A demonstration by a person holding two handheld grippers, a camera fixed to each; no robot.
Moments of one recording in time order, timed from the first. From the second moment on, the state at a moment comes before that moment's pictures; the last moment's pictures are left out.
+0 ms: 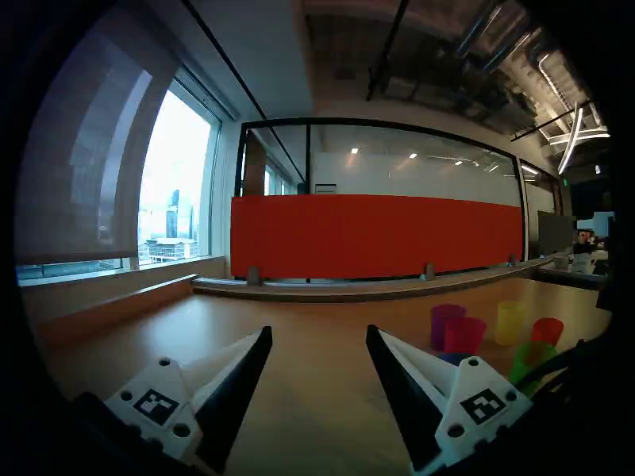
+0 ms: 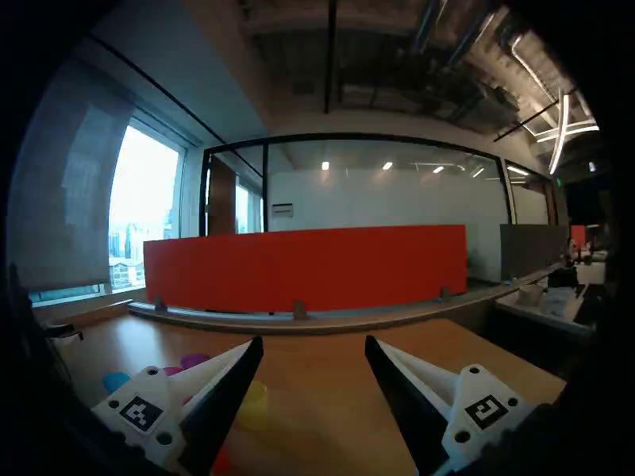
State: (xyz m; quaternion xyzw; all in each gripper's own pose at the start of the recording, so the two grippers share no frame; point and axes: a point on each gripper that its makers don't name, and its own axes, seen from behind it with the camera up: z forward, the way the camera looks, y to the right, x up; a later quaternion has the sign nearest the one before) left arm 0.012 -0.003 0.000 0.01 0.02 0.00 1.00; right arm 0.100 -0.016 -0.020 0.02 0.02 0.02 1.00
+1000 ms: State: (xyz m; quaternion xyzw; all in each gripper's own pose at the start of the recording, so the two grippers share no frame) left arm 0.000 -0.002 0.001 0.00 0.00 0.00 1.00; right arm 0.102 -0.018 -0.026 0.02 0.02 0.03 1.00
